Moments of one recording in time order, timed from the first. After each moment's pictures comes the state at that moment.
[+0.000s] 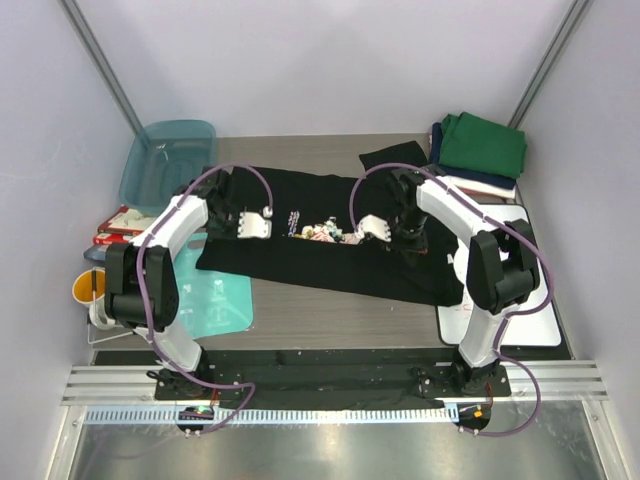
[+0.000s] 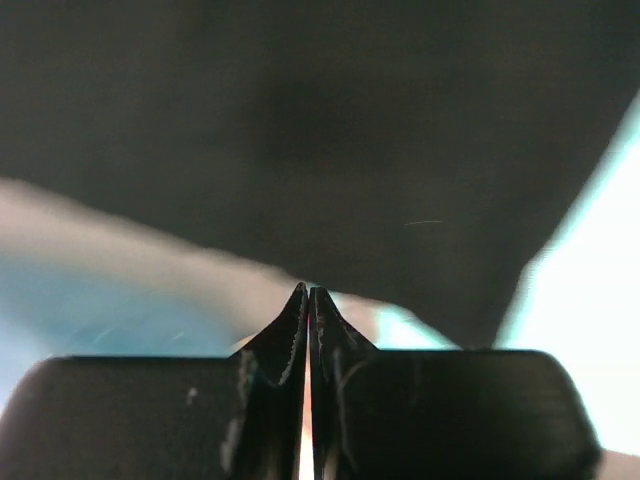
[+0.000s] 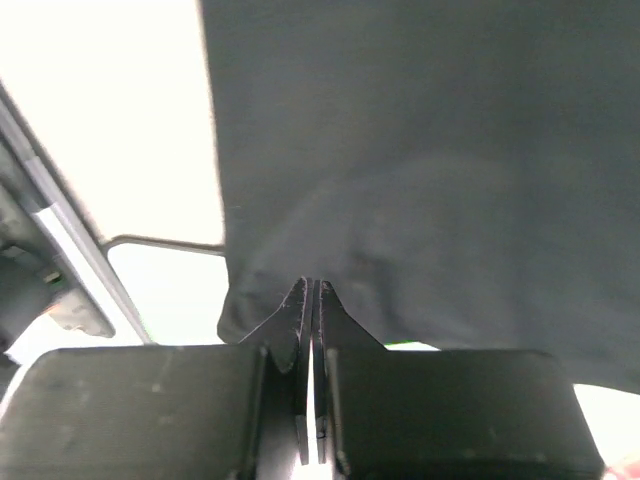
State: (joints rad) left arm -0.13 1.70 1.26 -0.77 0.13 1.50; right arm 0.36 1.83 1.49 -1.31 -0.19 -1.13
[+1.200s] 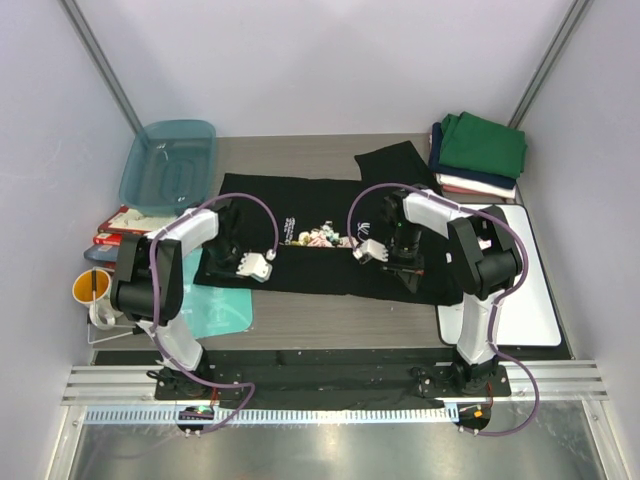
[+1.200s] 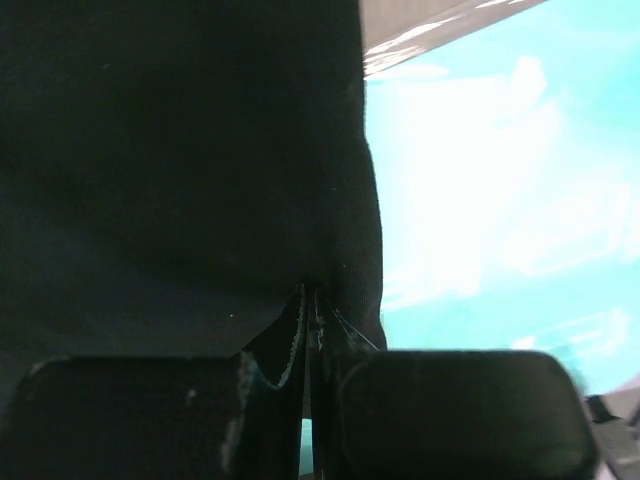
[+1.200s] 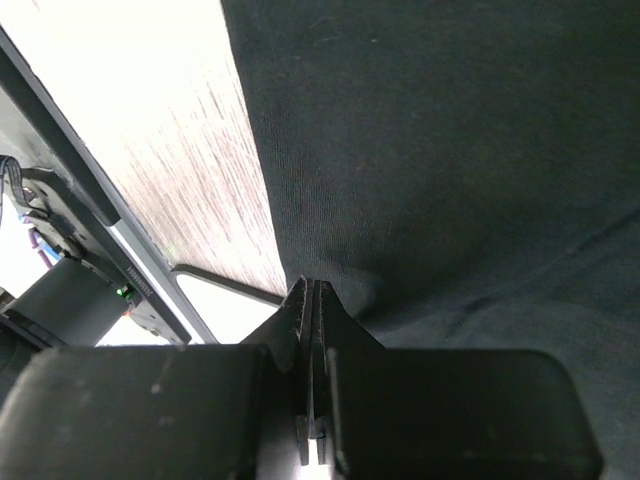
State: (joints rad) left arm -0.17 1.77 1.11 -1.00 0.14 1.63; right arm 0.38 1.97 1.33 -1.29 -0.22 -1.05
